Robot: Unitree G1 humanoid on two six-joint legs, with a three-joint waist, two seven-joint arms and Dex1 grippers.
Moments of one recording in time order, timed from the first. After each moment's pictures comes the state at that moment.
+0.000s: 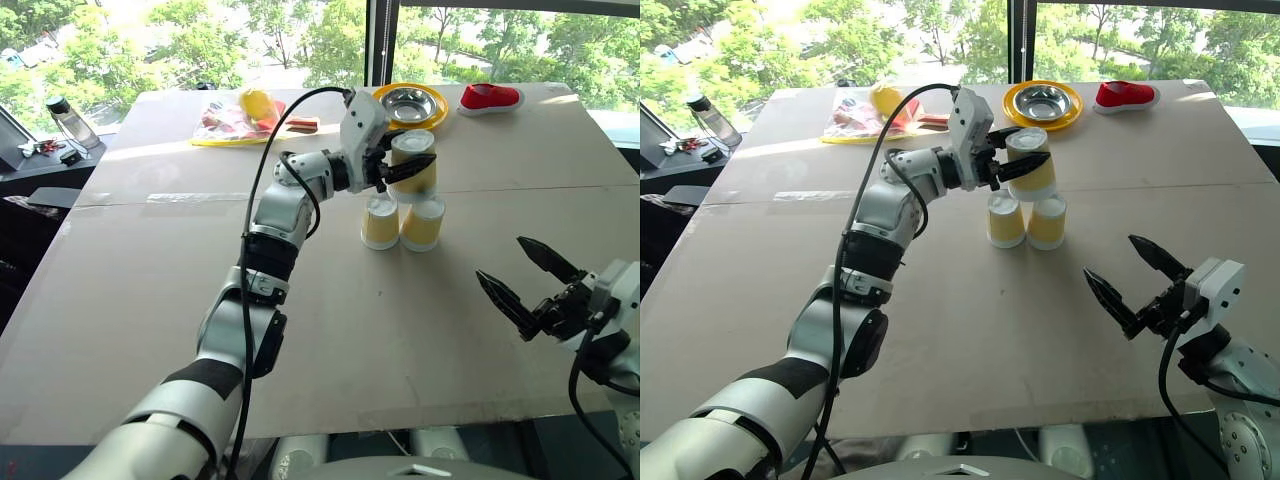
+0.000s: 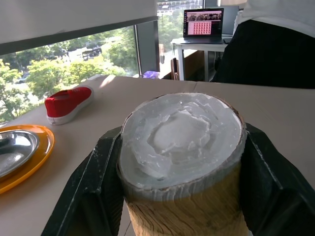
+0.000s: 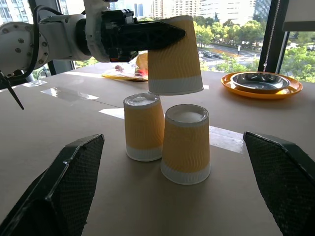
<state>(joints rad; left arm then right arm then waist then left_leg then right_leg) -1.03 0.17 -0.10 0.55 -0.23 0.15 -0.92 0.29 -0.48 -0.32 -0.59 0.66 0.17 0.68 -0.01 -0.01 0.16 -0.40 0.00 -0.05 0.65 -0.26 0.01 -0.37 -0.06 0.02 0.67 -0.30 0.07</state>
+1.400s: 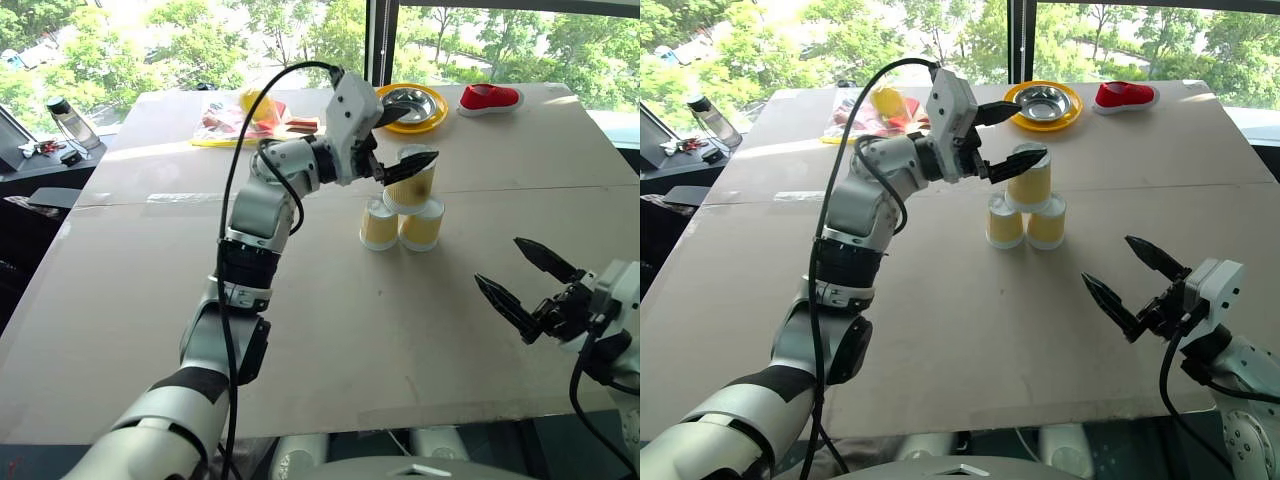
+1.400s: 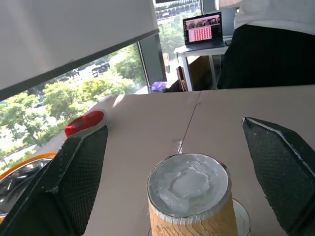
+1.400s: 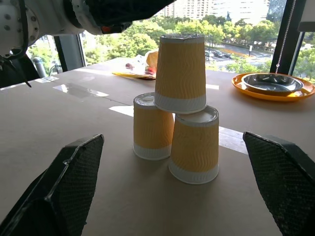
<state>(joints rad) -0.97 0.29 -0.04 0.13 -0.32 0.34 -0.88 0.28 -0.53 -0.31 -0.55 0.67 0.17 0.76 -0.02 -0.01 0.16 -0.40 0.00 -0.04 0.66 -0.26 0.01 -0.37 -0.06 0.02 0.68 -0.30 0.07</state>
